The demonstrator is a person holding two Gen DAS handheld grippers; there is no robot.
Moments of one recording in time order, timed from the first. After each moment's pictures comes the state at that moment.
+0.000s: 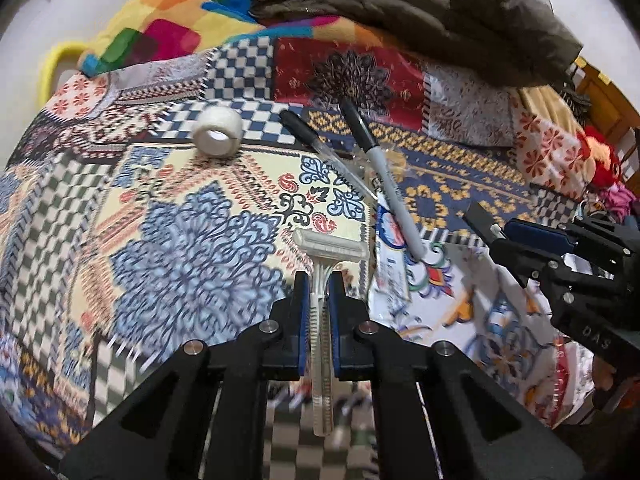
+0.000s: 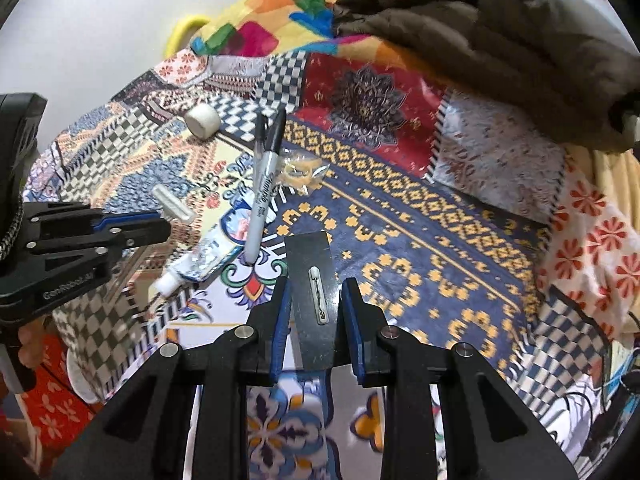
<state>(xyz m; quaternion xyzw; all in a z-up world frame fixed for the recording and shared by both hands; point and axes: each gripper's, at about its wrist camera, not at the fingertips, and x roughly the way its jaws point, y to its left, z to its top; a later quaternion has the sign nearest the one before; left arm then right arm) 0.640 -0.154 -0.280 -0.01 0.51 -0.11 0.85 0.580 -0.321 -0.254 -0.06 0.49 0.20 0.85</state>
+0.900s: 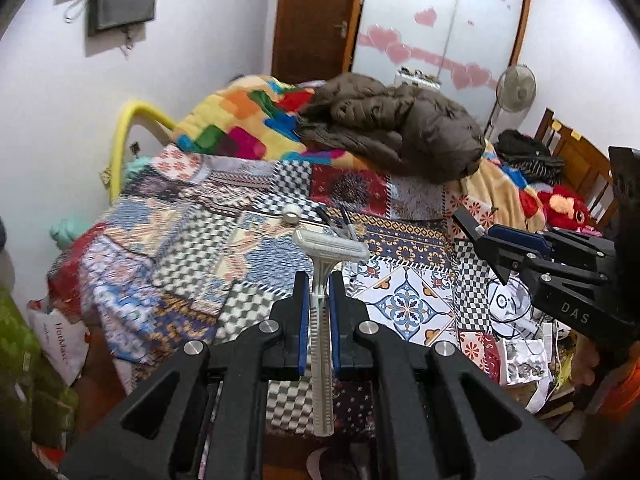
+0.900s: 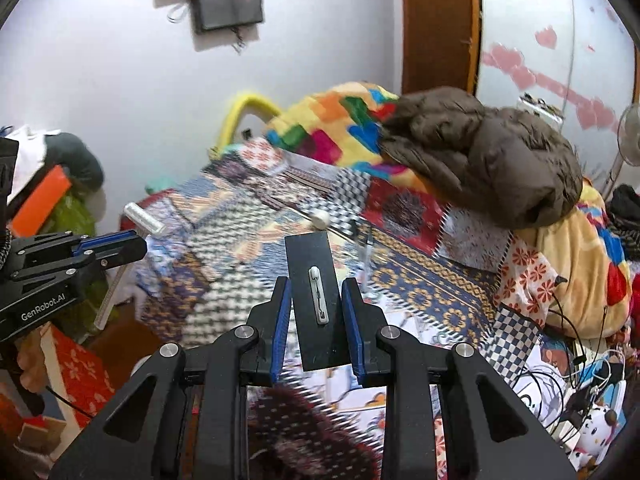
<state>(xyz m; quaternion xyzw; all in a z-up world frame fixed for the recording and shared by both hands) 0.421 -0.105 -0.058 -0.03 0.38 -0.06 0.92 0.415 -0.280 -0.064 -0.05 0.37 0.25 0.90</state>
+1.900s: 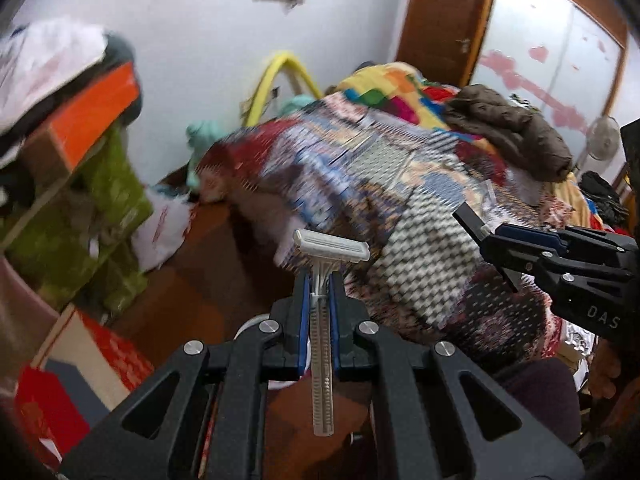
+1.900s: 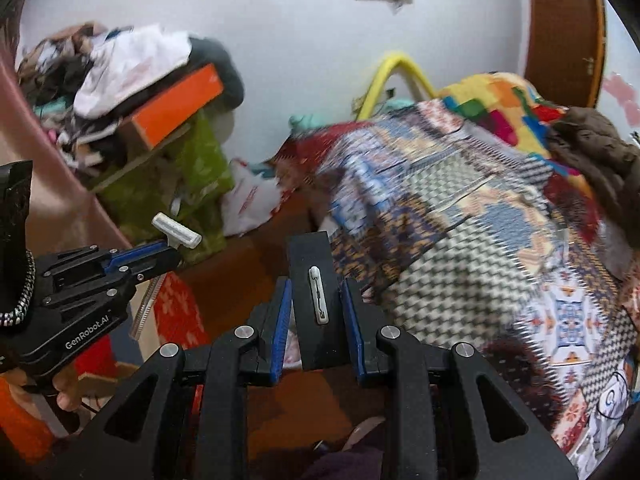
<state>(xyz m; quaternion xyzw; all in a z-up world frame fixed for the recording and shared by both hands) 0.174 0.093 -0.112 -0.11 0.40 0.13 0.90 0.247 -0.066 -0.105 -0.11 0.41 0.41 0.81</state>
